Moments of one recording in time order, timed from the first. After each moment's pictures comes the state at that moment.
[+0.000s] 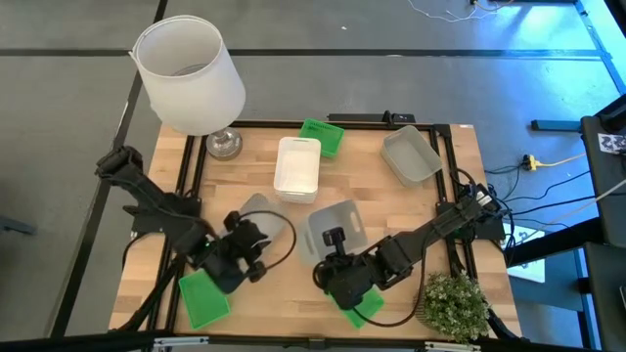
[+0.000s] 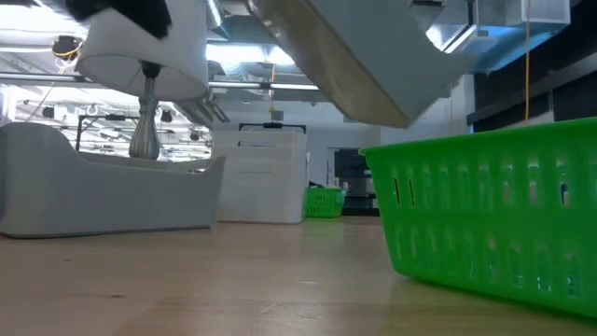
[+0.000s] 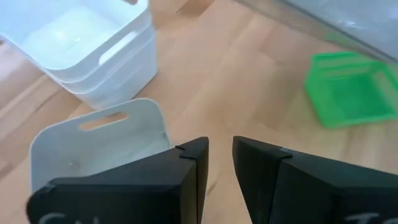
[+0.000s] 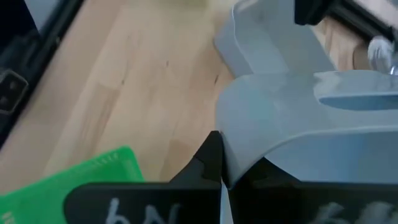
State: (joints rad) left arm -0.69 1.41 1.13 -0.76 -0.79 -1.06; right arm 0.55 1.95 1.90 -0.98 0.44 0.04
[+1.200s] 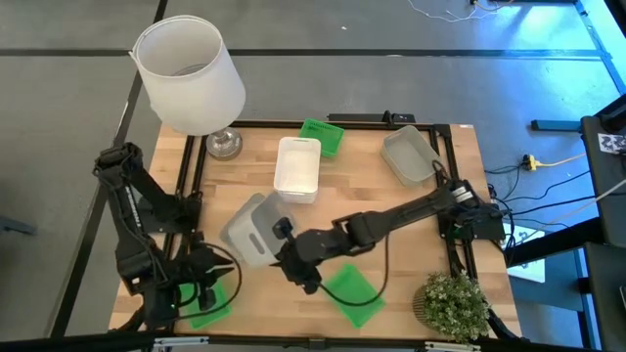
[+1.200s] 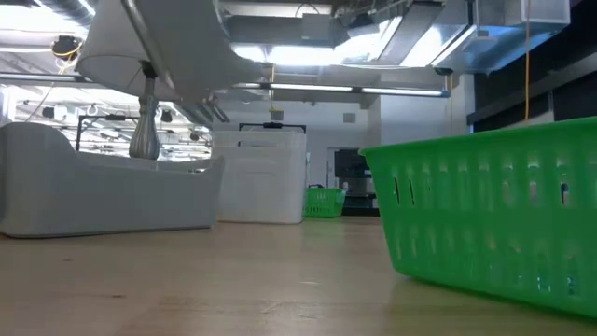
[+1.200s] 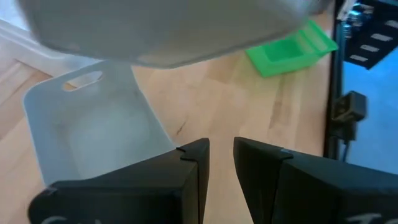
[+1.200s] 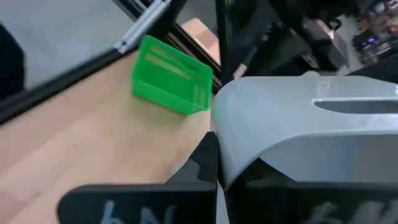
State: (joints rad) left arm -1.13 1.37 1.16 -1.03 -0.91 -1.43; right arm 0.36 2.04 1.89 -0.36 0.13 -0.55
